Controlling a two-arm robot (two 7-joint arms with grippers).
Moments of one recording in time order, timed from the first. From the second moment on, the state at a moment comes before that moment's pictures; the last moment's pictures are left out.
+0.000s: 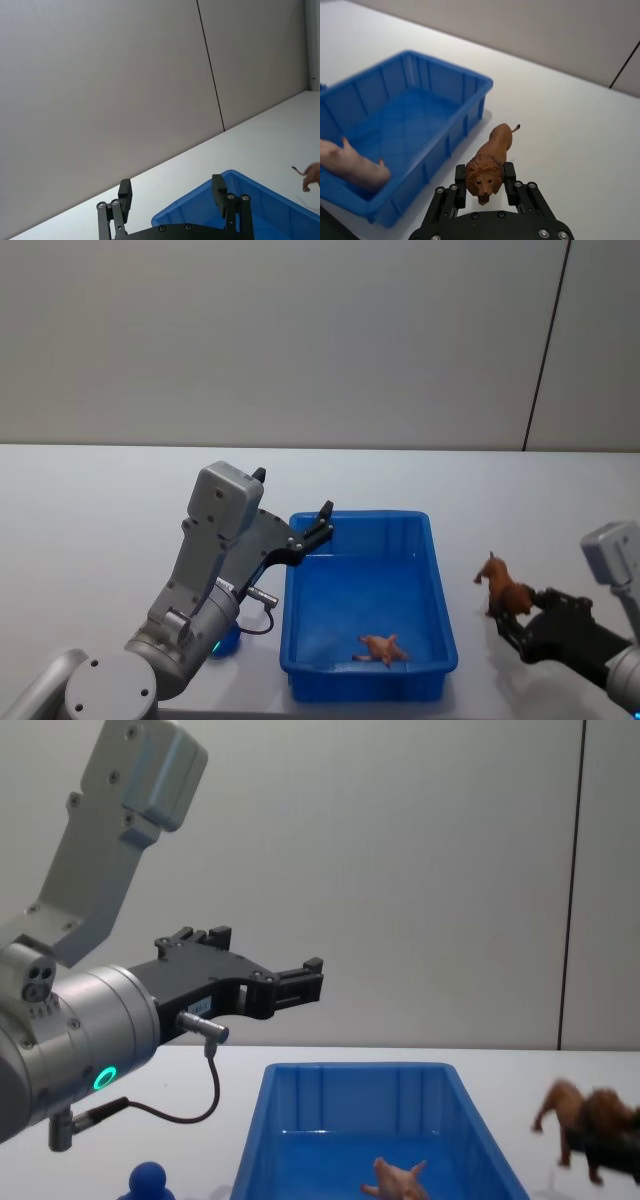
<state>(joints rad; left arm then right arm) -0.24 0.38 0.45 -1.63 -0.20 0.01 -0.01 0.02 0.41 -0.23 -1.70 0.22 0.32 0.28</state>
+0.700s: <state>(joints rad) -0.24 0.38 0.45 -1.63 -0.20 0.01 -0.01 0.09 0.34 -0.26 -1.81 0.24 0.38 0.31</state>
